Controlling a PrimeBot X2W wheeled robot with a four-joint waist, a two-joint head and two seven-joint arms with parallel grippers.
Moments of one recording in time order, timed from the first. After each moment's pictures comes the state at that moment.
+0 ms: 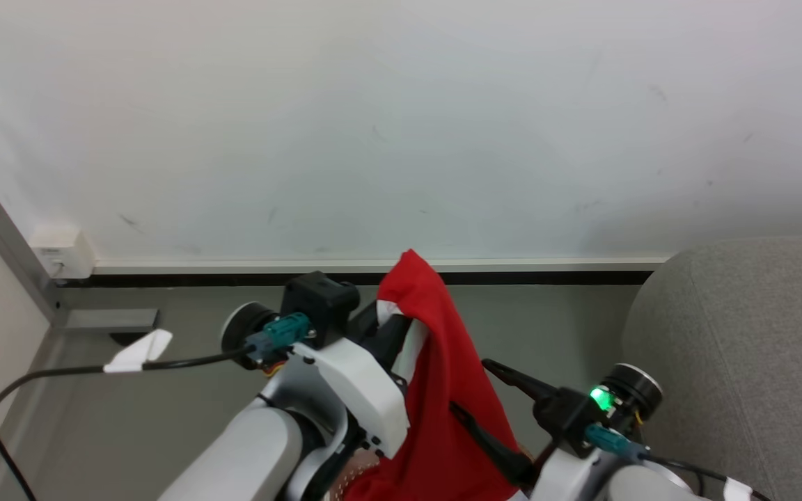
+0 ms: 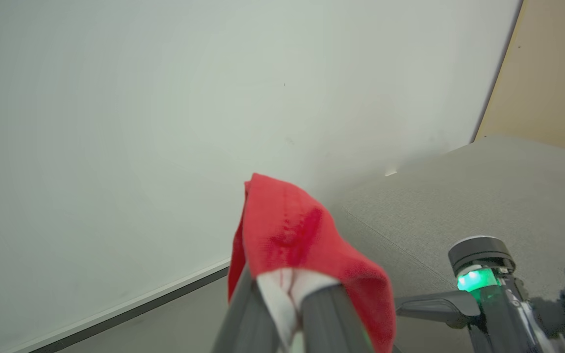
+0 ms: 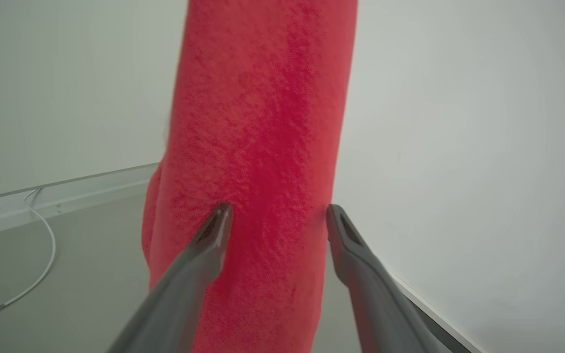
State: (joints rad) left arm -0.49 0.26 -0.64 -0.01 -0.46 0.08 0.15; right arm -0.50 -0.25 0.89 0.40 0.41 0.13 -0.17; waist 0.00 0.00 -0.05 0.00
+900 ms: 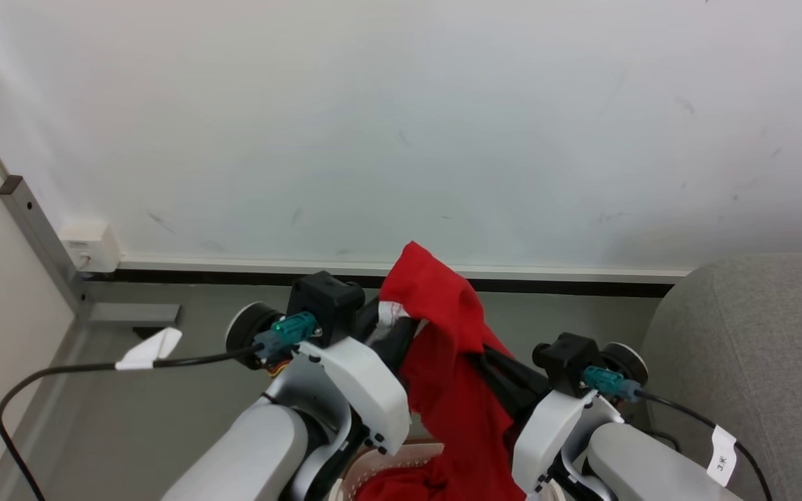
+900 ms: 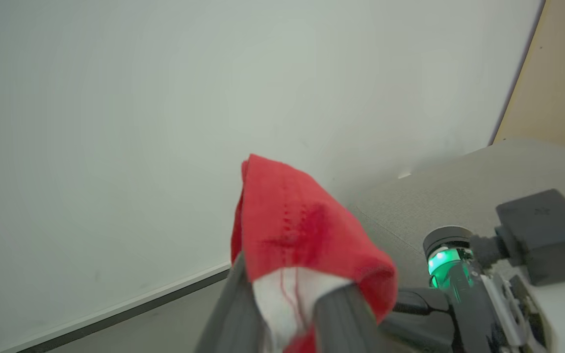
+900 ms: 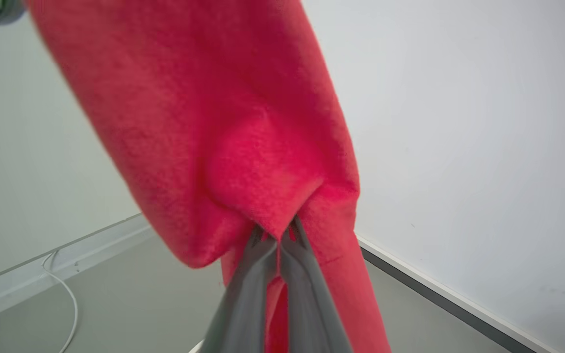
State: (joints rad) left arm -0.51 0.25 -0.66 0.02 -0.46 0.08 0.13; right arm -0.68 -0.13 1.01 0.70 0.72 0.13 -0.26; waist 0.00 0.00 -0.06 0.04
